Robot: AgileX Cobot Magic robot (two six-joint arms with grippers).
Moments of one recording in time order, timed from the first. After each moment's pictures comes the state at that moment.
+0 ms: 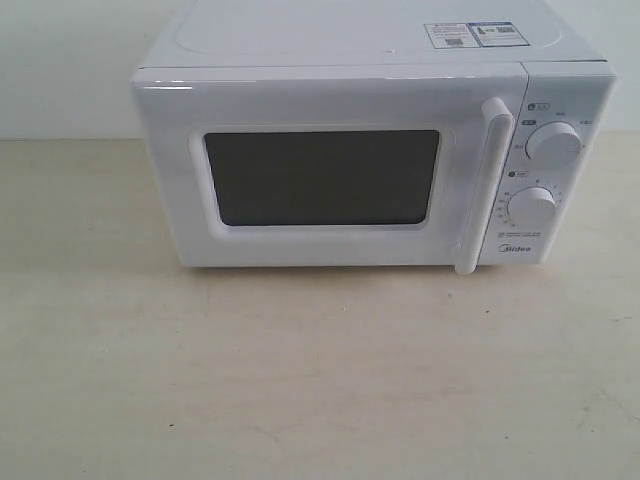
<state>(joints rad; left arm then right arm) 0.00 0.00 0.00 -0.27 0.28 0.33 0.72 0.44 -0.45 -1.71 0.19 2.04</state>
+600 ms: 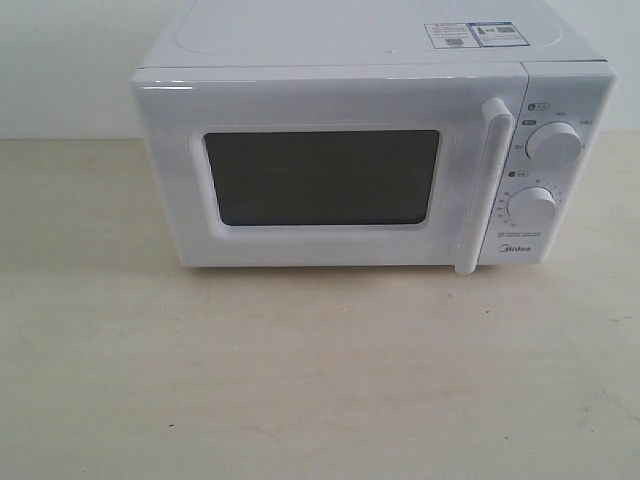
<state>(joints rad) 0.00 0.00 0.00 -0.17 0.29 0.12 0.72 0.44 -0.45 -1.71 0.19 2.04</state>
